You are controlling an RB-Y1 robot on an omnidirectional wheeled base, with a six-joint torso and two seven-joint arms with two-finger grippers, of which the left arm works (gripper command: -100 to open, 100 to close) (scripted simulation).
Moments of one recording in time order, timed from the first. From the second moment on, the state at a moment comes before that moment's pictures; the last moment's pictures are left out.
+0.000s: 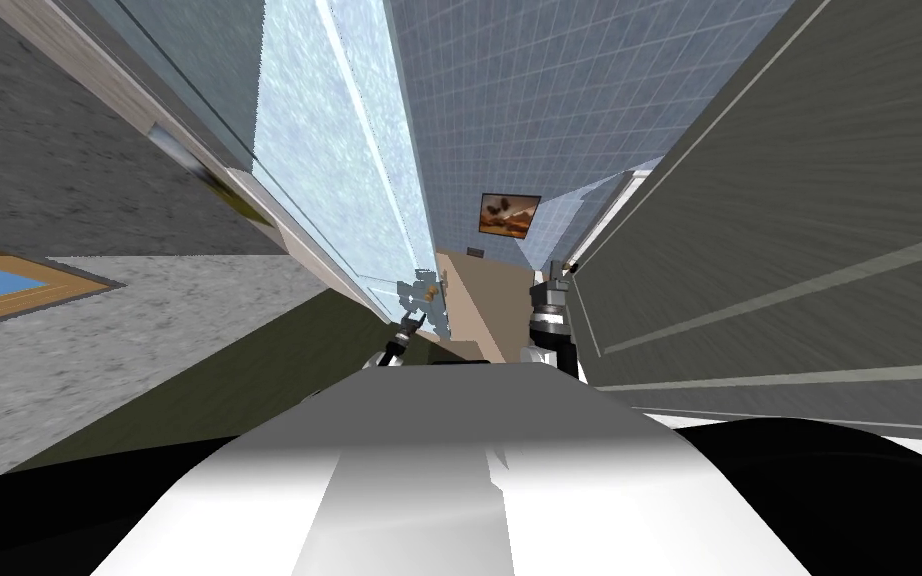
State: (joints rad) arm -0.11 0.28 -0.13 -0.59 -0.18 -0.97 -1.07
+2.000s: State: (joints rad) arm -0.10 0.27 -0.10 -0.59 -0.17 -0.95 -1.12
